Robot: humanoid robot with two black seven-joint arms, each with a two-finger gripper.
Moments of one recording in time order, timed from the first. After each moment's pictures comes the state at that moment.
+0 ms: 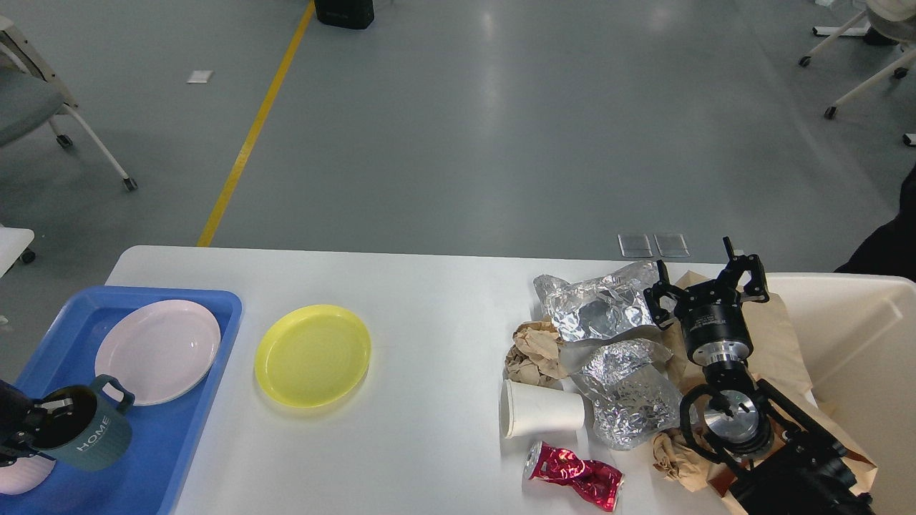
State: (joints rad) left arm -1.33 0.78 1.22 -0.96 0.10 -0.52 -0.03; right arm 0.35 -0.15 1.08 0.77 -0.09 0.27 0.49
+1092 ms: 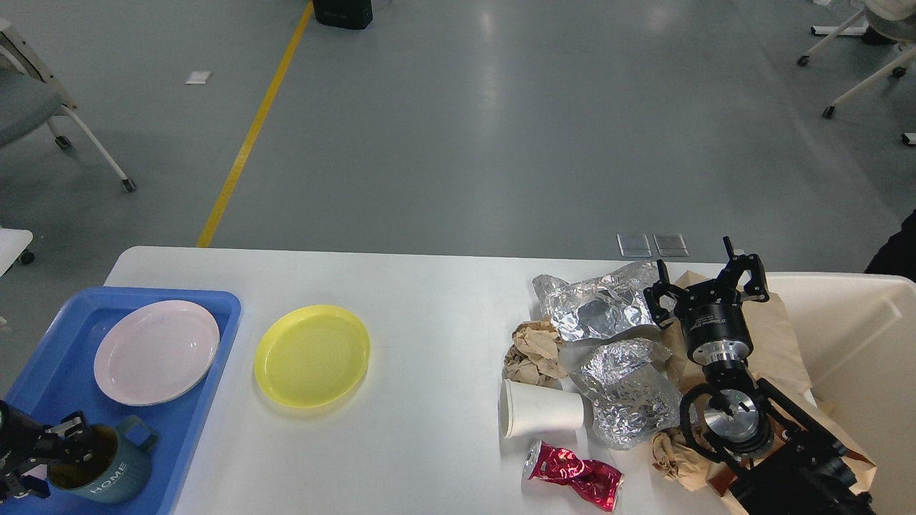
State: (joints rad) left arm -1.27 0.79 1.18 -0.97 0.09 -0.53 -0.02; right arm 0.35 -0.15 1.08 0.77 -0.09 0.27 0.49
